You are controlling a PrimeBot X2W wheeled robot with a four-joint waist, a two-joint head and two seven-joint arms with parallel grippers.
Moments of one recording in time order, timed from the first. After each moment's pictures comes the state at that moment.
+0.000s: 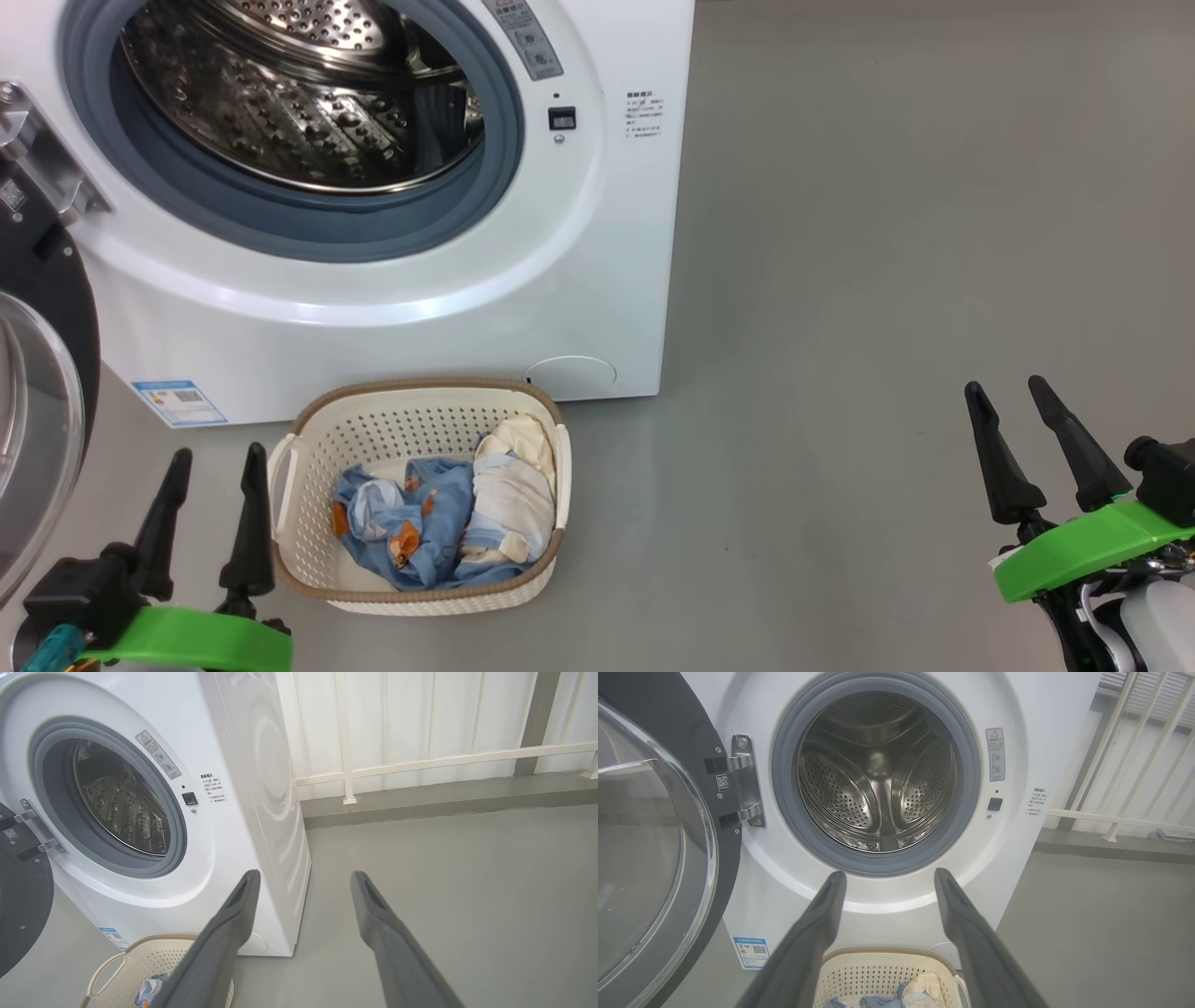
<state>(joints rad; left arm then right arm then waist) -0.15 0.21 -0.04 0.30 -0.40 -0.13 -0.26 -0.17 -0.34 0.18 0.31 0.59 0.13 -0.25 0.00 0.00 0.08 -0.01</state>
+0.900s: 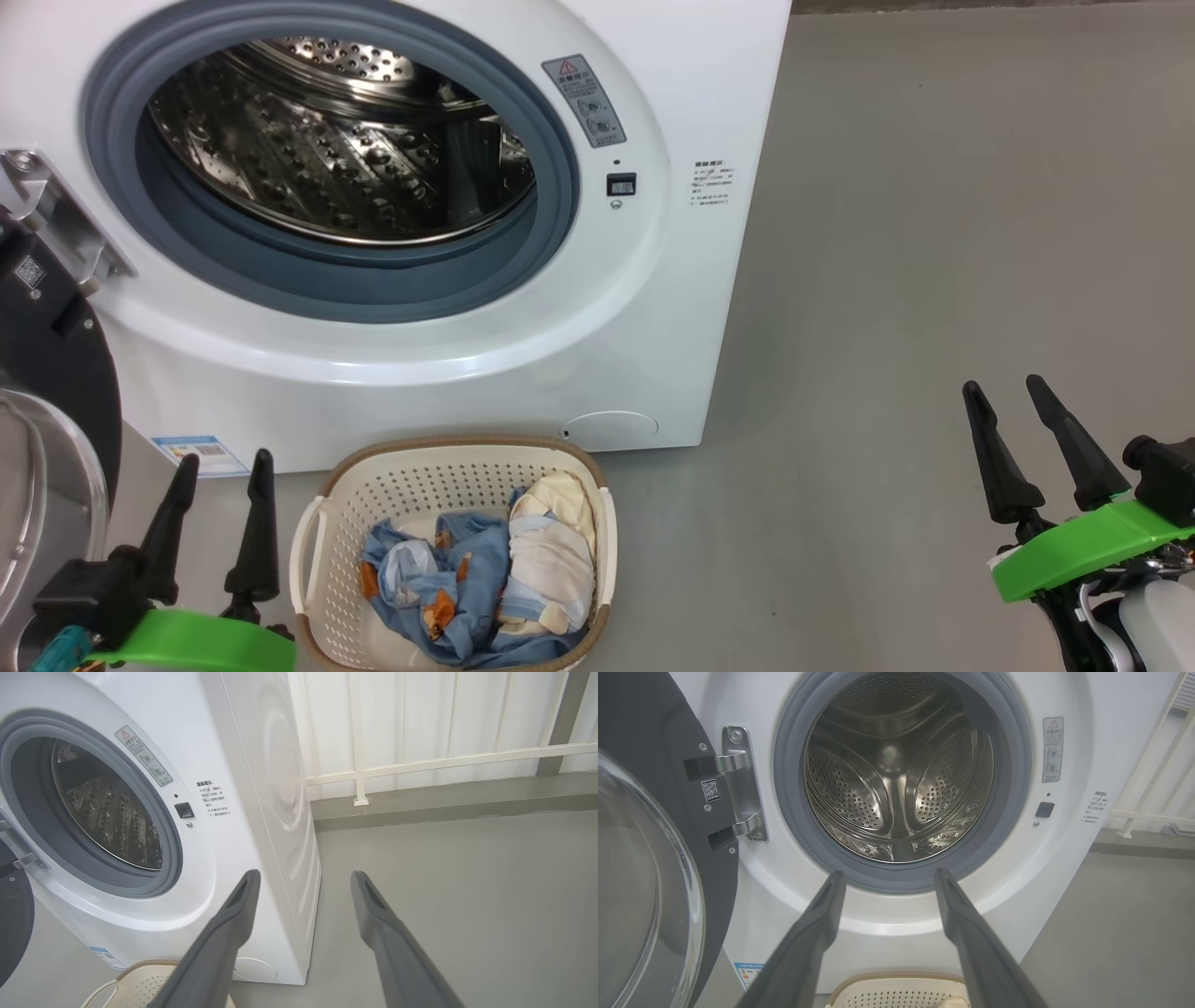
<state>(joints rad) -0.15 0.22 -0.05 0.31 -0.40 -0.13 -0.26 -0.17 -0.34 0.19 0.30 0.59 0.13 -0.25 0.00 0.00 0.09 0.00</state>
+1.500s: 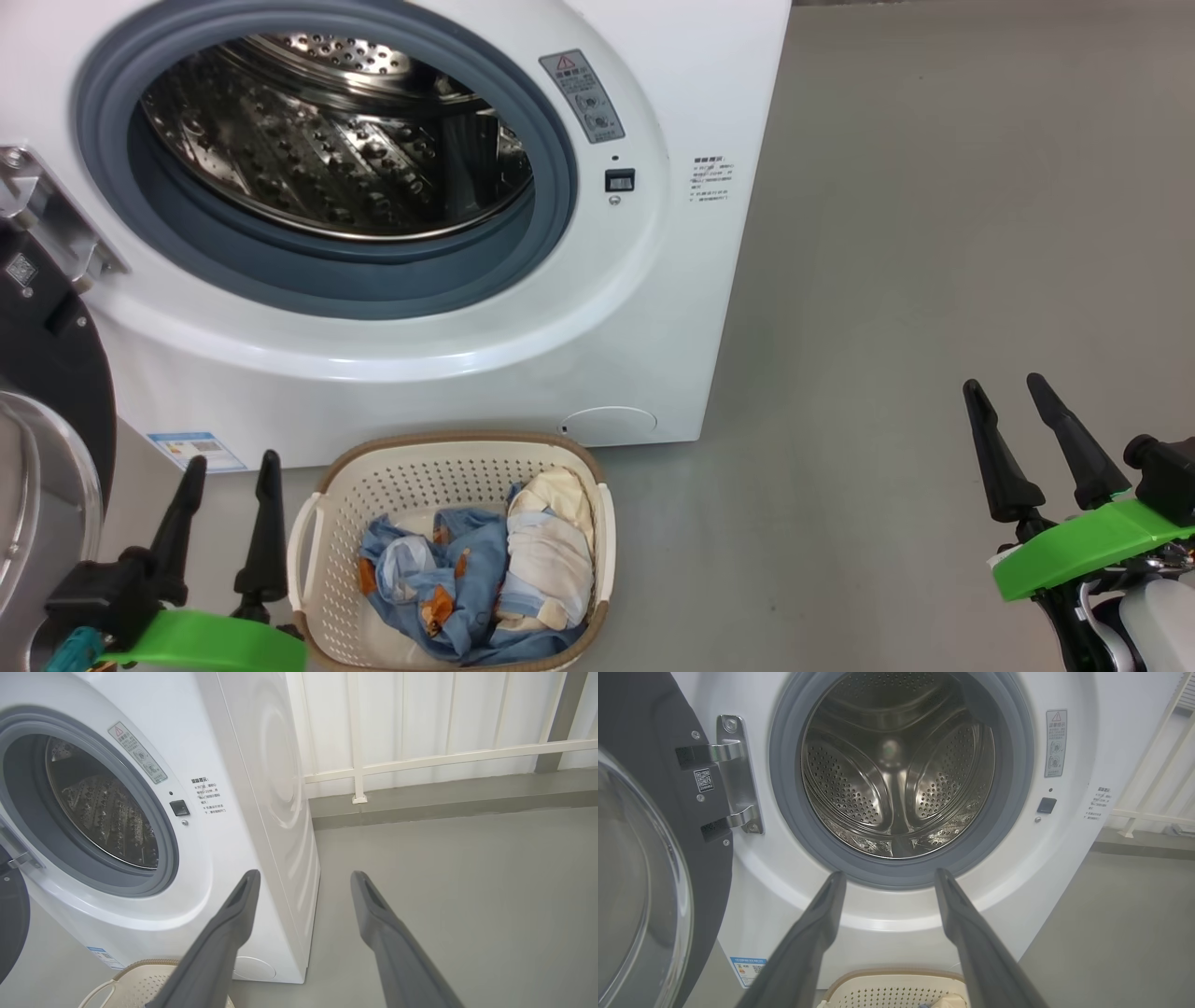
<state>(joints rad) -0.15 0.19 -0.04 0.32 -0.38 -0.13 -0.26 -0.17 -0.34 0.19 0.30 0.59 0.13 -0.25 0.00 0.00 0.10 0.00</state>
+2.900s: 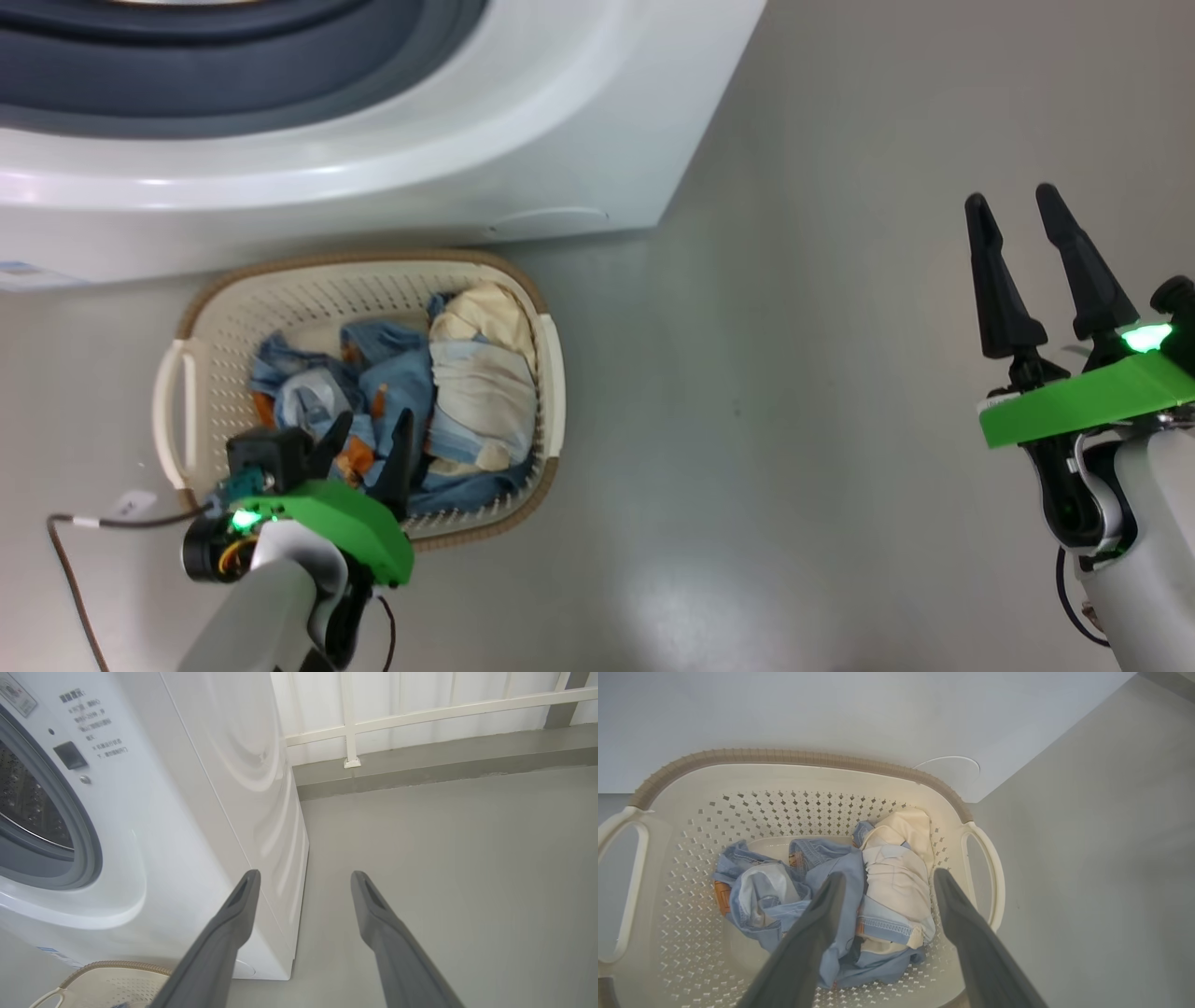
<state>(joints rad) -0.60 0.14 -0.44 0.99 -0.60 -0.13 -0.26 -0.41 -0.29 0.16 0.23 0.55 0.13 -0.25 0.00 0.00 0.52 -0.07</state>
